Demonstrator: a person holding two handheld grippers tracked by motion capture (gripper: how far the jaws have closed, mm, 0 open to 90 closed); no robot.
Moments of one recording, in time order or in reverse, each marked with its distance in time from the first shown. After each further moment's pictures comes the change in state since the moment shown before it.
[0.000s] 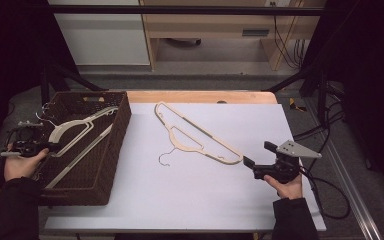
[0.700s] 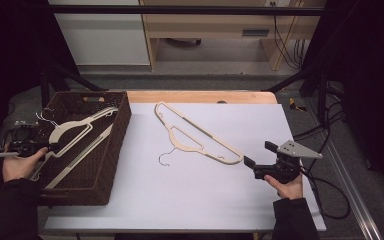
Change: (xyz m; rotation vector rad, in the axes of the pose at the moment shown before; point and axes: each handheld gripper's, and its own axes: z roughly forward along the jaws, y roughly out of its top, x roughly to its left) left arm 0.002 -0.001 -0.010 -0.049 0.061 -0.066; right arm -0.001 0.000 -0.001 -0.007 -0.003 -0.004
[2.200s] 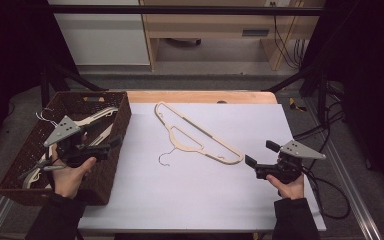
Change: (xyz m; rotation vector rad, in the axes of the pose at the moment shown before) left arm -0.190 0.007 -0.061 -0.587 -0.445 0.279; right arm -0.001 0.002 -0.004 -0.030 0.009 0.008
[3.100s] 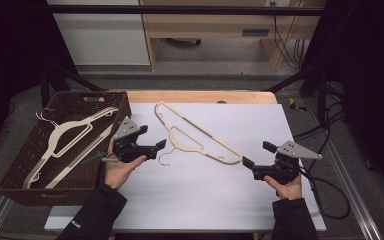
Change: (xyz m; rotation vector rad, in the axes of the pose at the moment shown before) left arm -0.044 -0.028 0.107 0.189 -0.067 0.032; right arm 0.003 -0.002 0.004 0.006 0.023 -0.017
